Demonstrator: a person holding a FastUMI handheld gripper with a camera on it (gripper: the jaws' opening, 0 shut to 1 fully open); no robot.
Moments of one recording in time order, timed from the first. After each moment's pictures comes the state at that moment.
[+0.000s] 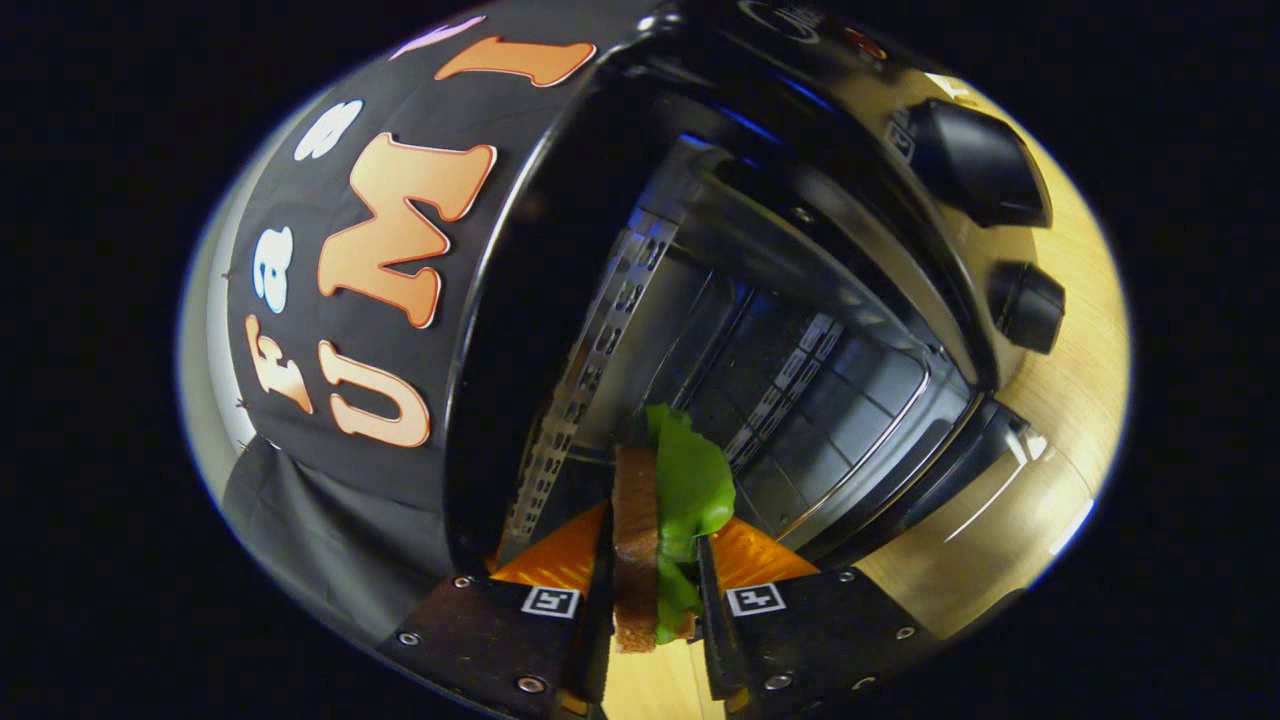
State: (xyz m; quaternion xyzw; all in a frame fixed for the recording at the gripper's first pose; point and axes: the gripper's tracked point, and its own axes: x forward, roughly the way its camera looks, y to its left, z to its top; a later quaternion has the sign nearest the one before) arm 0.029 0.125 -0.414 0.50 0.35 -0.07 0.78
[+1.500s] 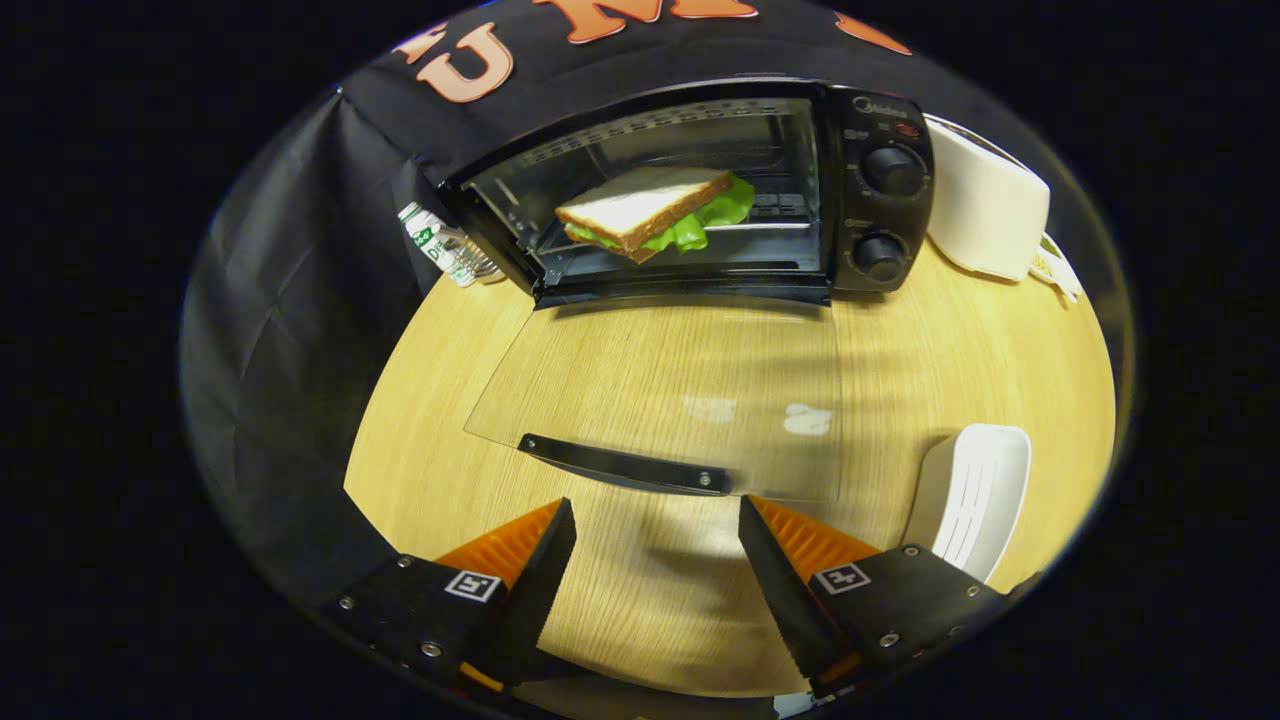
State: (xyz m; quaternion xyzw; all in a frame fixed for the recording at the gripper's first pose) arm -0.219 0.090 -0.403 0.09 0.62 0.15 0.77
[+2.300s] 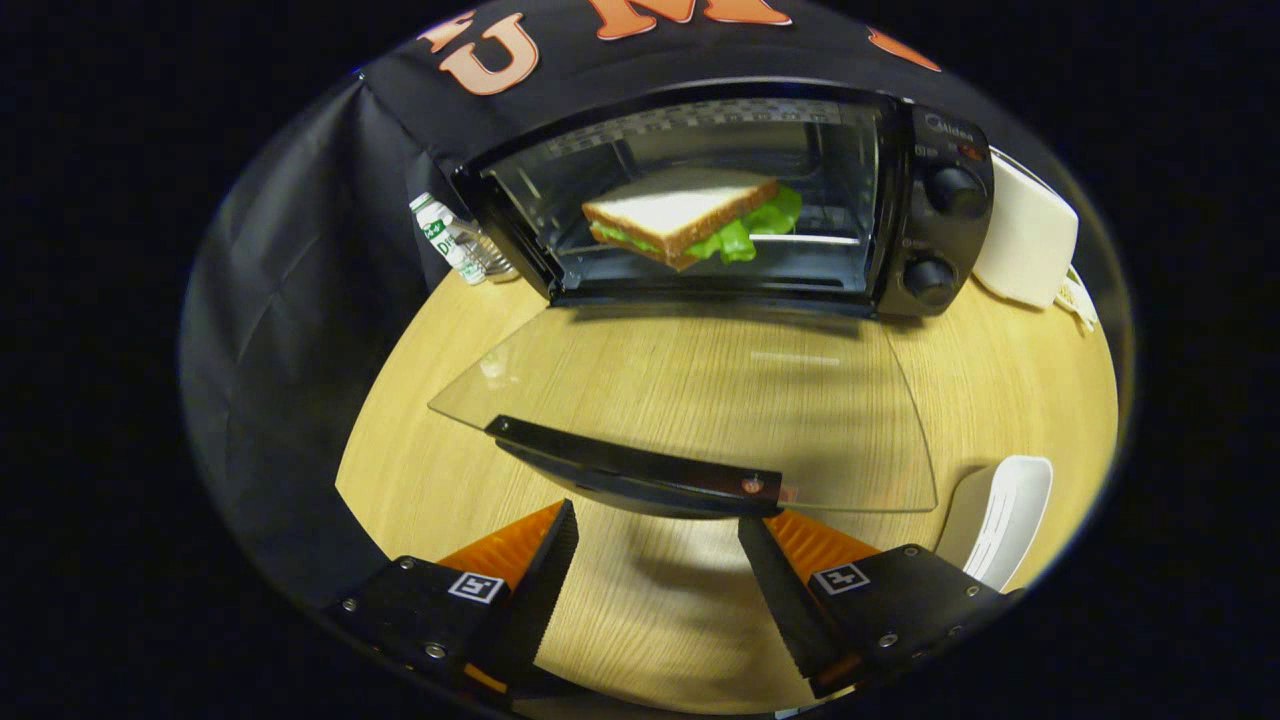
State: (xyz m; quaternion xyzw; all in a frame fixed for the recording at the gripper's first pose) arm -0.186 0.114 -0.399 0.09 0.58 0.16 0.79
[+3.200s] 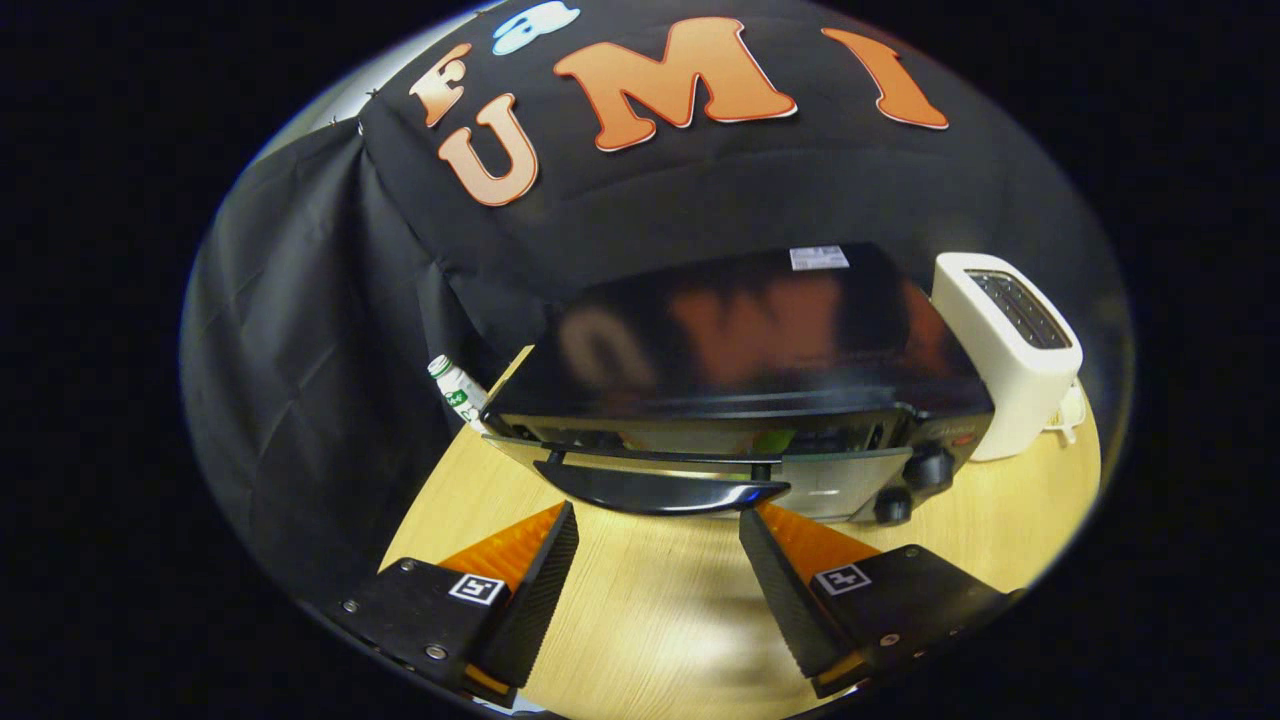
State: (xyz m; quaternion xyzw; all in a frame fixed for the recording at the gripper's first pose) arm -0.030 0.109 -0.308 0.12 0.45 0.13 0.88
